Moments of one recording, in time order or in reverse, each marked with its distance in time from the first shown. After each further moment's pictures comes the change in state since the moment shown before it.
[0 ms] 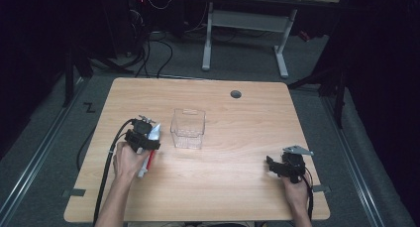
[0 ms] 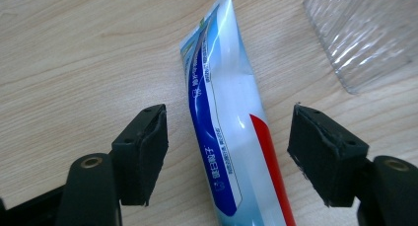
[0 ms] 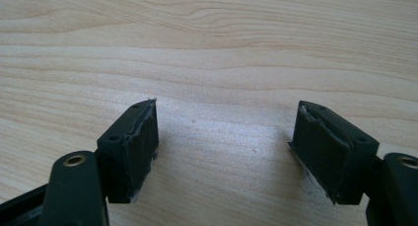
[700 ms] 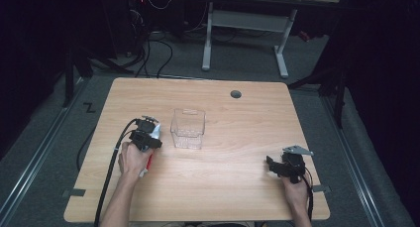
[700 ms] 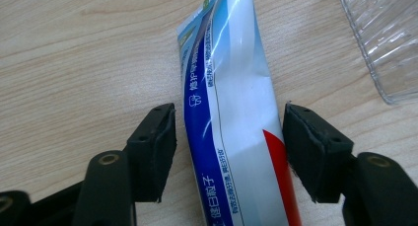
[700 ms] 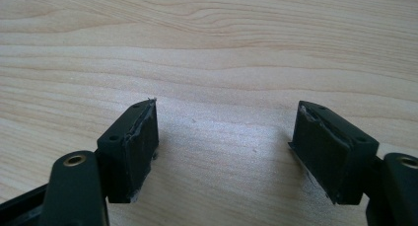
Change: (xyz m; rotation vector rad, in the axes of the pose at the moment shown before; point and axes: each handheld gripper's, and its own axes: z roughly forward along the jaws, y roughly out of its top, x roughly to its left) left arm 0.000 0.006 0.025 0.070 -0.021 -0.061; right arm 0.000 0.000 0.000 0.000 -0.001 -0.001
